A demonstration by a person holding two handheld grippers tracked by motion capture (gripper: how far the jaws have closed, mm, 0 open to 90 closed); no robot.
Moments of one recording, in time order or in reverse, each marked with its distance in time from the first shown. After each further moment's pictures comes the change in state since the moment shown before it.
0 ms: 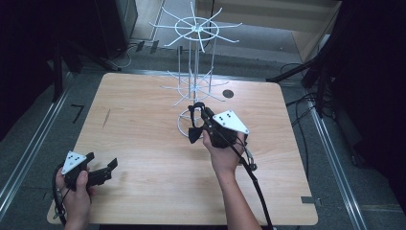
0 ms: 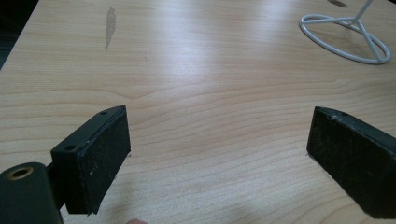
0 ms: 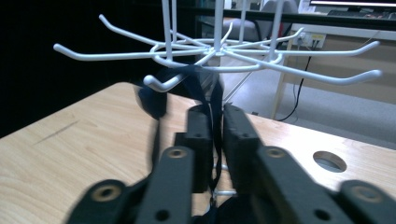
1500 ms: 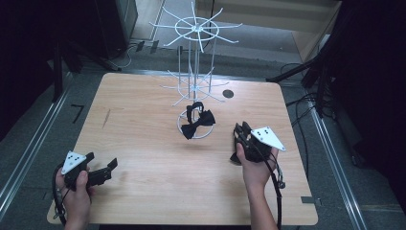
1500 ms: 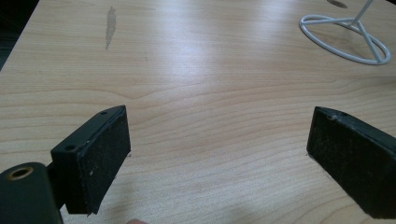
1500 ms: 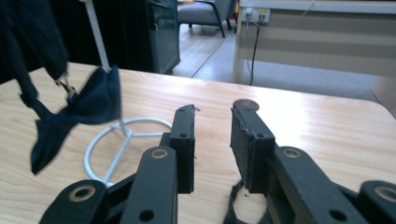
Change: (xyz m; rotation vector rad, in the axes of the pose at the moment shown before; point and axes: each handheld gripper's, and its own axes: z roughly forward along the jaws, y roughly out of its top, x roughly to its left) left arm 0.000 0.000 0.000 0.000 0.001 -0.003; right arm -0.075 -0.046 -0.053 0.054 -0.159 0.061
